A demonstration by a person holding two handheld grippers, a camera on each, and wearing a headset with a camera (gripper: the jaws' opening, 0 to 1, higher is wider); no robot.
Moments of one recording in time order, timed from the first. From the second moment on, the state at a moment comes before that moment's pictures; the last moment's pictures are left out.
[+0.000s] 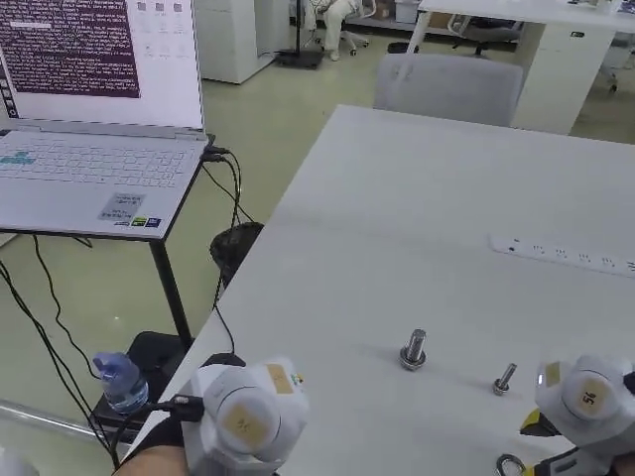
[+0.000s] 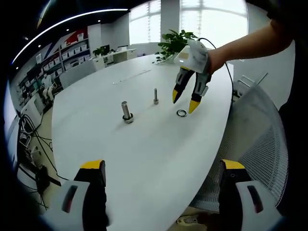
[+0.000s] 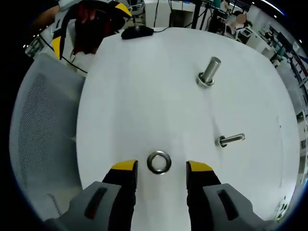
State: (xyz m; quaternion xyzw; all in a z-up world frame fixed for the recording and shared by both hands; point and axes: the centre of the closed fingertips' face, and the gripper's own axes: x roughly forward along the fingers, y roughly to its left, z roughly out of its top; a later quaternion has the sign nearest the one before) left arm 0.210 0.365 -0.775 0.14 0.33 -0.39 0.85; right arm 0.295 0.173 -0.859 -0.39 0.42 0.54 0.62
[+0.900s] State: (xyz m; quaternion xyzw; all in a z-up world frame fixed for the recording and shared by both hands) left arm 0.212 0.369 -0.780 0.15 0.34 -0.39 0.85; right arm 0.291 0.170 -0.875 -0.39 0.44 0.54 0.60
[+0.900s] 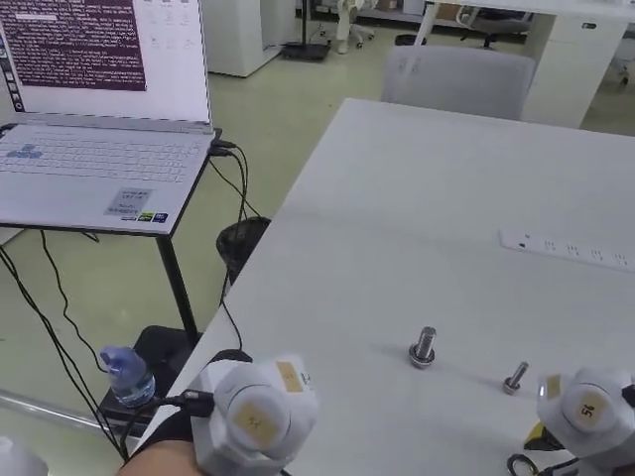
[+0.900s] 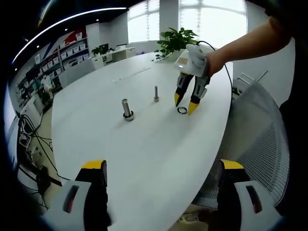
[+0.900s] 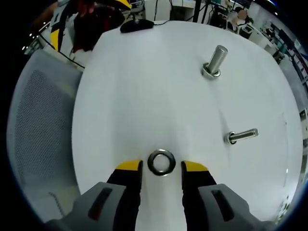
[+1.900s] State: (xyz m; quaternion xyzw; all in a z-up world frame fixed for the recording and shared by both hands) left arm 0.208 0.368 -0.775 0.14 0.33 -0.38 0.85; right arm 0.288 0.169 -0.870 -0.40 0.47 0.52 0.60
